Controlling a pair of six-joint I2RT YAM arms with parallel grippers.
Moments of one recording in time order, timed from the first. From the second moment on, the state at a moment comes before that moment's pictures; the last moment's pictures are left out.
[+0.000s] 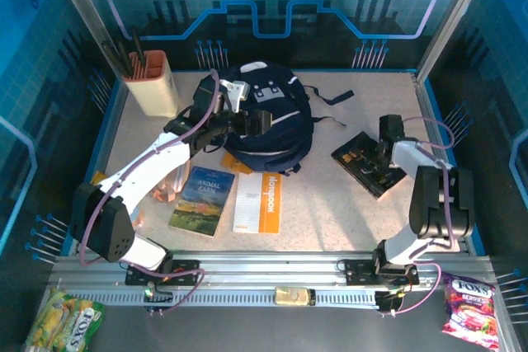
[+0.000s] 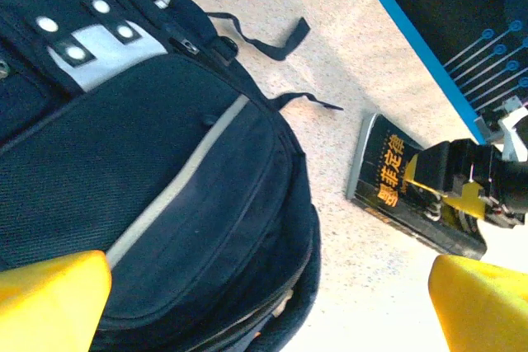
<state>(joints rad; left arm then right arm) -0.44 1.49 1.22 -0.30 0.27 -0.35 -0.08 1.56 0.86 -0.48 -0.04 0.65</state>
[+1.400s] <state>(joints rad) -0.75 2.03 1.51 -0.29 0.43 -0.89 -0.12 1.62 0.92 -0.66 0.00 0.41</state>
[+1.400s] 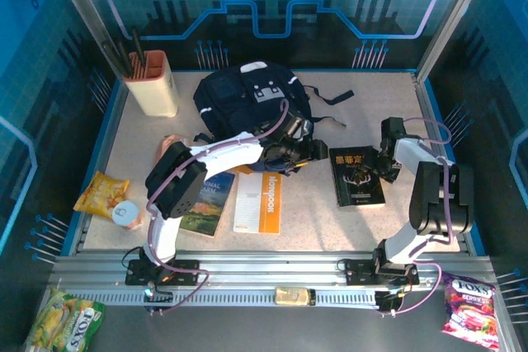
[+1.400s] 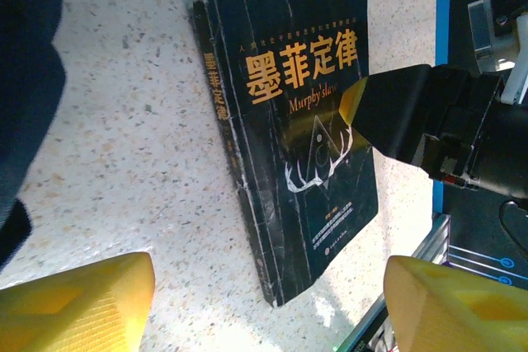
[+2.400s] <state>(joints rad) -0.79 2.29 1.75 -0.51 0.45 -0.88 -0.10 1.53 0.80 -0.67 -0.20 0.45</state>
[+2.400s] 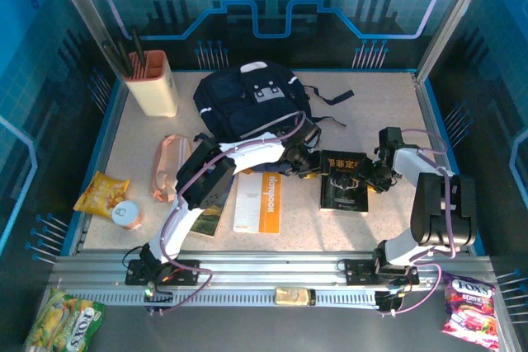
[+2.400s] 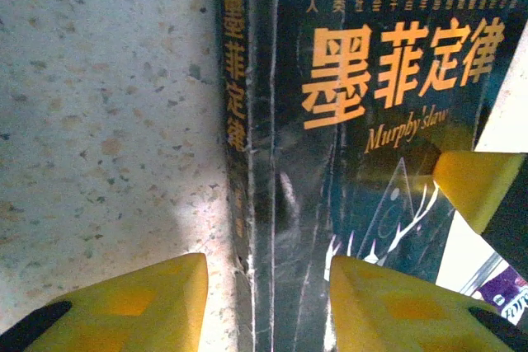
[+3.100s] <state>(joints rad) -0.79 2.35 1.83 -0.53 0.47 -0.93 -0.10 1.57 0.83 -0.67 -0.25 0.44</state>
